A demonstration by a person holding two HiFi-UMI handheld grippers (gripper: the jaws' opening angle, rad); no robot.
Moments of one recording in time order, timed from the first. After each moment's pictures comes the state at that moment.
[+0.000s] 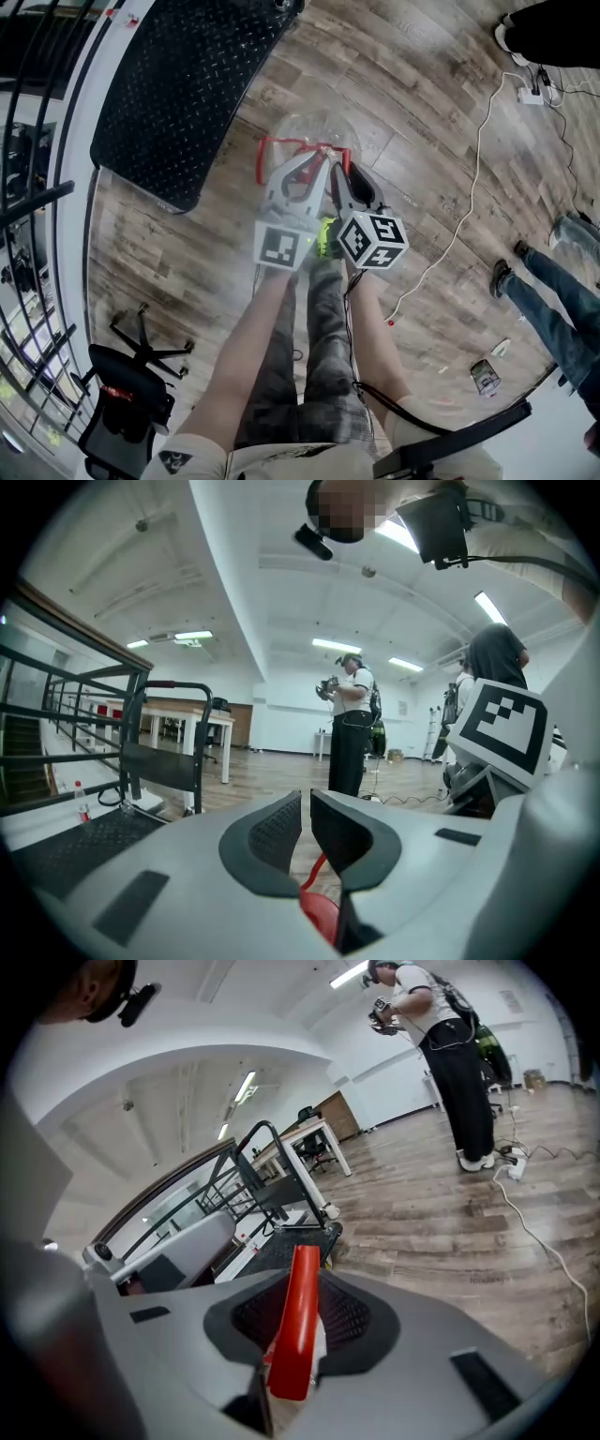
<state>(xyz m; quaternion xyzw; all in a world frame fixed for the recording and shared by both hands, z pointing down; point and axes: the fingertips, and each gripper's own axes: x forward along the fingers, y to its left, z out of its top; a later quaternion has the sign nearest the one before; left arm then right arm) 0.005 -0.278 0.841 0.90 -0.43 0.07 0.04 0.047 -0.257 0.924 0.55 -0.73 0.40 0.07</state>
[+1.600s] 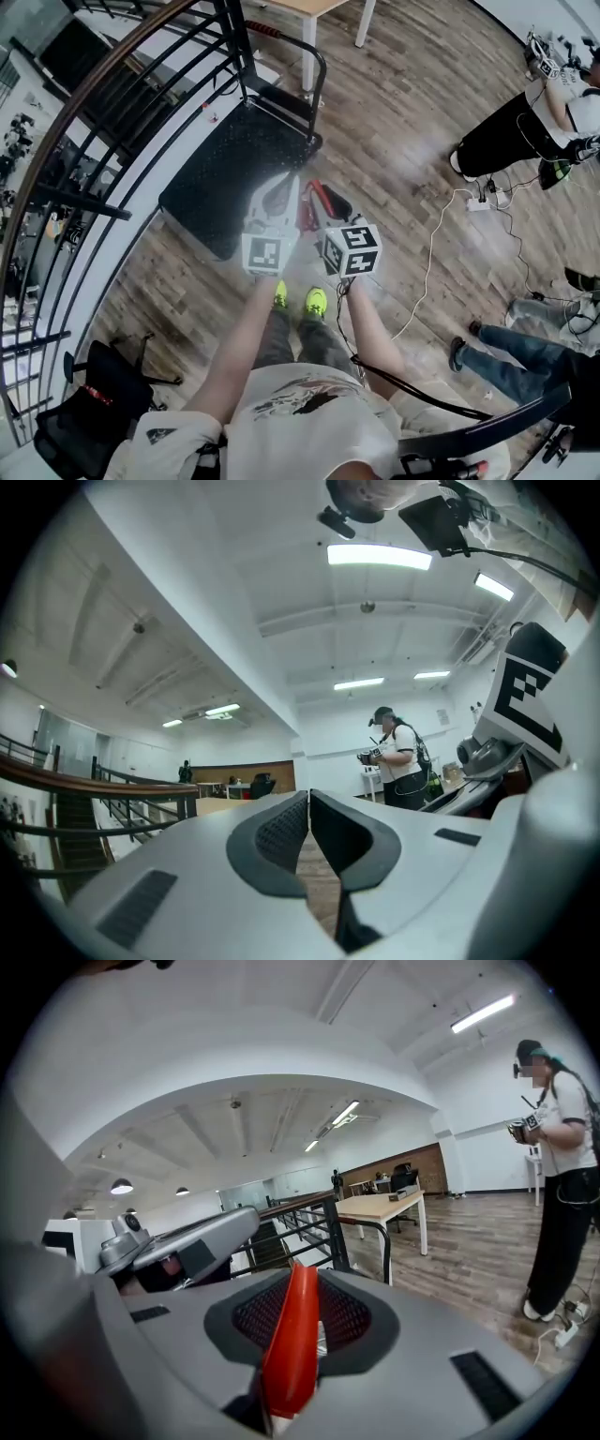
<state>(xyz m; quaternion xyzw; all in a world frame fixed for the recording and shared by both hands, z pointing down) -0.084 -0.275 0.337 0.82 -0.57 0.01 -0.08 -0.034 -0.276 0.404 0.42 -0.89 0.19 0.08</state>
